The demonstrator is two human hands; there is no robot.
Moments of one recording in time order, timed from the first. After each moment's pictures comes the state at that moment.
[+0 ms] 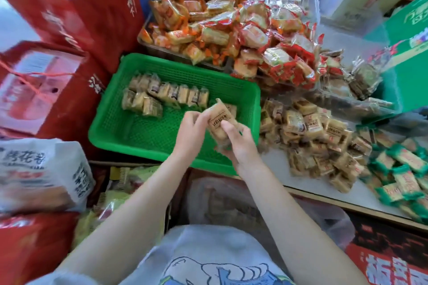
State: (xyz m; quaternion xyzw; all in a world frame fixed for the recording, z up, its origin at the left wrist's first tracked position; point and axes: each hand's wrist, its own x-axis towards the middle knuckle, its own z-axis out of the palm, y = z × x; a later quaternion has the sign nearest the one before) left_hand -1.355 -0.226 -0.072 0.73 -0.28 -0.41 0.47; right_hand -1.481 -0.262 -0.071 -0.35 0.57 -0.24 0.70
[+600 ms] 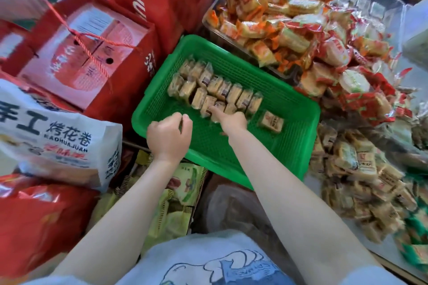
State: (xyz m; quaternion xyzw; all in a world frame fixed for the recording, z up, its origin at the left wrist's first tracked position) left_hand -1.226 -0.159 -0.155 0.88 -0.37 0.01 0.31; right_hand -1.302 -0.308 -0.140 -0.53 0.69 0.04 0.50
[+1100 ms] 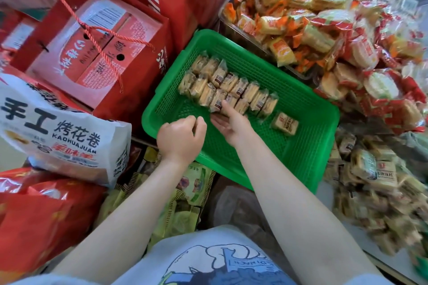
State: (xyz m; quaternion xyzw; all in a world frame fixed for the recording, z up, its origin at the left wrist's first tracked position) left_hand -1.225 -0.158 -0.156 0.88 -0.38 -0.02 0.29; right_hand -1.289 -0.299 -0.173 -0.22 0.59 -0.15 0.76
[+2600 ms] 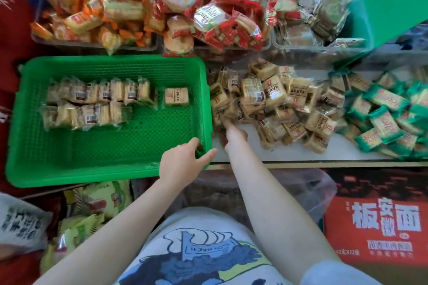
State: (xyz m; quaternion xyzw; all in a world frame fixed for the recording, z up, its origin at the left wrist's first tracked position) left_hand -1.450 -0.235 -0.140 0.75 -0.63 -0.21 0.01; right_hand -1.577 -0.341 -0.181 -0.01 0.76 -0.22 0.61
